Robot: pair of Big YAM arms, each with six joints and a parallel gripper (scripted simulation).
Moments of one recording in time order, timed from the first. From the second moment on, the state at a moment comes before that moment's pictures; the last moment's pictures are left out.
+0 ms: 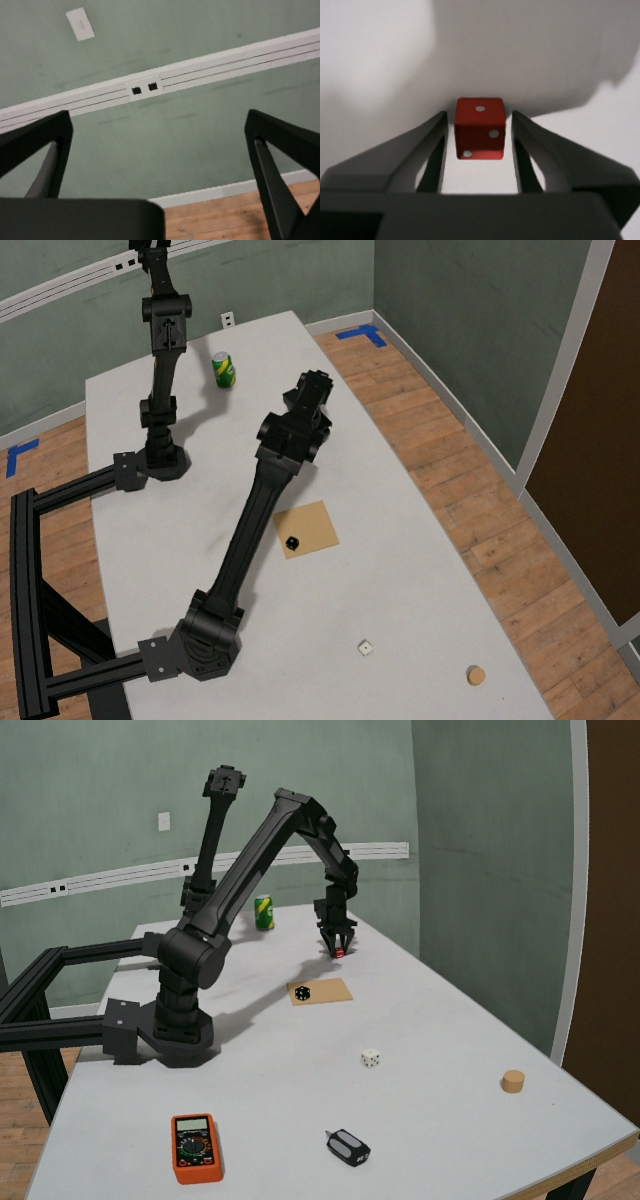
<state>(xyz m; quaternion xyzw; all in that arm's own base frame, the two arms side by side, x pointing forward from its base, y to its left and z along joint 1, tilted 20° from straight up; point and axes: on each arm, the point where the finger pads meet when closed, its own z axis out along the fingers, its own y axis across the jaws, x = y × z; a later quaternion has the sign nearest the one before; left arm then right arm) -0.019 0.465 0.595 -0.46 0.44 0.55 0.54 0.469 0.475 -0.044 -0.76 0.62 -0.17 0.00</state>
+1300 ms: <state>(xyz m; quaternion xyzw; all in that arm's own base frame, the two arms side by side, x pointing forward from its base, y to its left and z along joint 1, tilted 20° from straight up) -0.019 0.465 0.595 -0.46 0.44 0.55 0.54 0.469 0.475 -0.044 -0.76 0.62 -0.17 0.00</state>
